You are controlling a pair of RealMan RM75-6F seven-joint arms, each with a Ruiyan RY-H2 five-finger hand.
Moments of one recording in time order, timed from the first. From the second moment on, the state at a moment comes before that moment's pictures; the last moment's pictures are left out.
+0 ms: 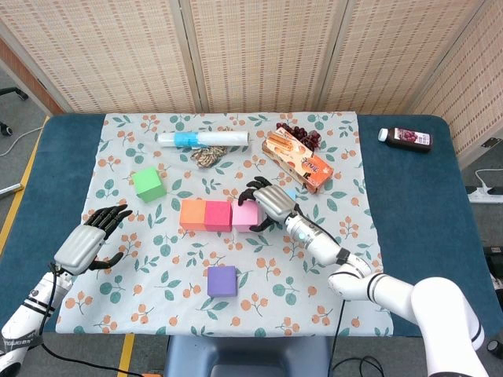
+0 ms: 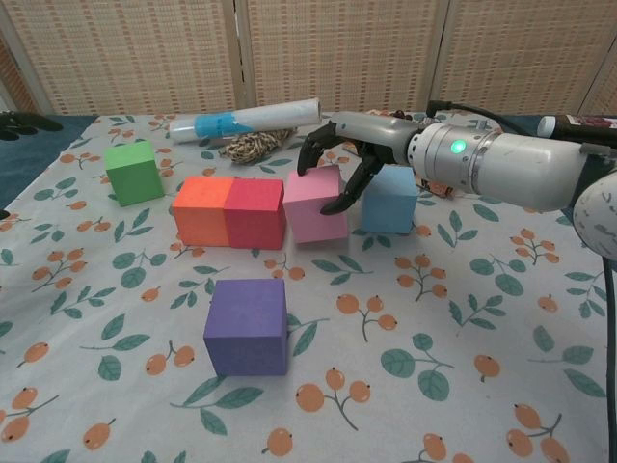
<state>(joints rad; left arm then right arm) -0.48 -1.16 -0.01 -1.47 1.57 1.16 -0.25 1.02 -1.74 0.21 -0.95 -1.41 0.71 0.40</state>
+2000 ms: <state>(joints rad) -0.47 -1.16 0.01 -1.44 1.59 1.19 -0.30 1.05 -1.77 0.24 -0.96 -1.20 0.59 0.12</state>
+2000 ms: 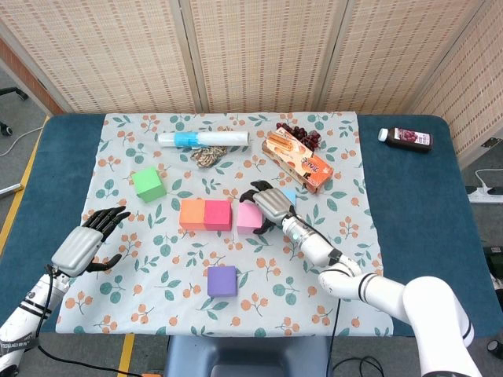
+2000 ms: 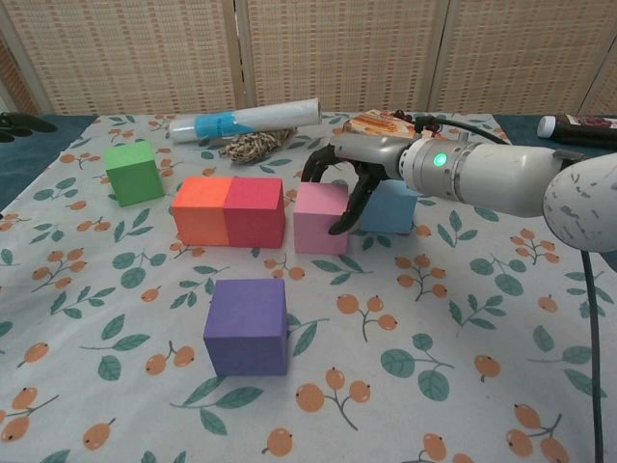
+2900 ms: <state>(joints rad) -0.48 -1.17 0.01 -1.43 1.59 1.17 -0.31 1.07 -1.79 0.24 -0.90 -1.27 0.59 0.19</state>
